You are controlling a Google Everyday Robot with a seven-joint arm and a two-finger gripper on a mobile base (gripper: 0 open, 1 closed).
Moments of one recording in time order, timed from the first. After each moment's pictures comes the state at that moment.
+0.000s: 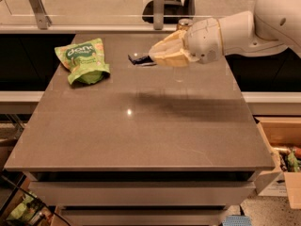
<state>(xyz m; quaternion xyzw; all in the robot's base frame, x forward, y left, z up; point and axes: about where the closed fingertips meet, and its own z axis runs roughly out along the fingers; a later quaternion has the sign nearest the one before) 0.576 -0.027 0.946 -0.63 0.52 0.30 0.49</state>
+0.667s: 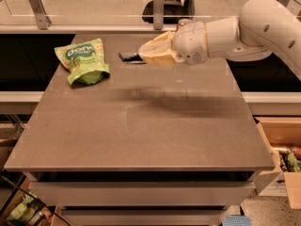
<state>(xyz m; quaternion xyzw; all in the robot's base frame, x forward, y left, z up) 0.591 -0.001 0.940 -0.61 0.53 0.31 0.51</state>
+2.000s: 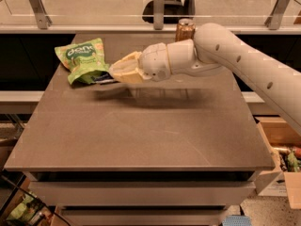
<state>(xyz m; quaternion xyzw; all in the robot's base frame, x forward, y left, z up) 0.591 0.085 0.884 -0.62 0.49 0.37 0.49</state>
